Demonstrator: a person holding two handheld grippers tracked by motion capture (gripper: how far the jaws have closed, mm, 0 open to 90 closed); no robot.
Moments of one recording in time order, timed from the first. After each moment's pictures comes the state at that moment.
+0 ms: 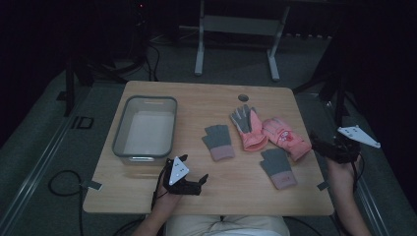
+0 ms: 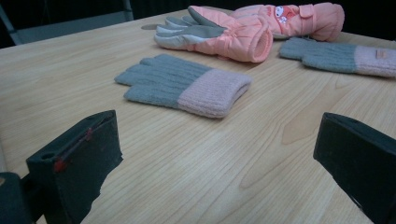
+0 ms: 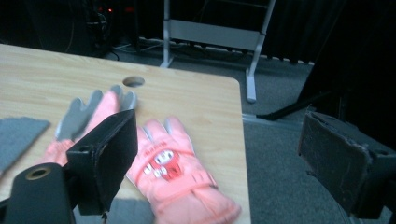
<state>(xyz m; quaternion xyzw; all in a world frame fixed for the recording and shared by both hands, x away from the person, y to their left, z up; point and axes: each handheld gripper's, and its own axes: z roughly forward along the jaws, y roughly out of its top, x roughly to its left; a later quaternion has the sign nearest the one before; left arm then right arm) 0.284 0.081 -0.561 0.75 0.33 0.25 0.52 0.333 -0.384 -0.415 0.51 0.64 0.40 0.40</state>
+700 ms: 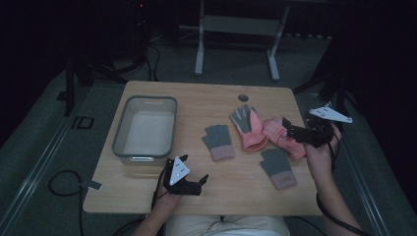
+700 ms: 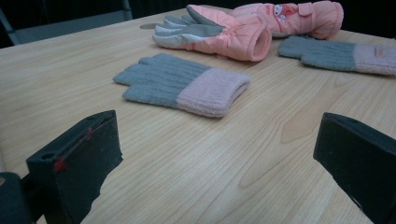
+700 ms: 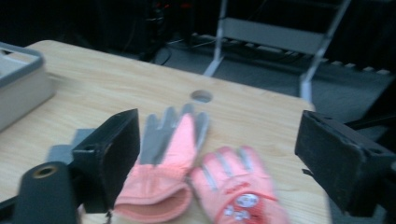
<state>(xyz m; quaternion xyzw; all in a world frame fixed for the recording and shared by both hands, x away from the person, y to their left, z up) 0.284 0.080 -0.561 0.75 0.33 0.25 0.52 0.366 -0.315 -0.387 0.46 0.70 0.43 0.33</state>
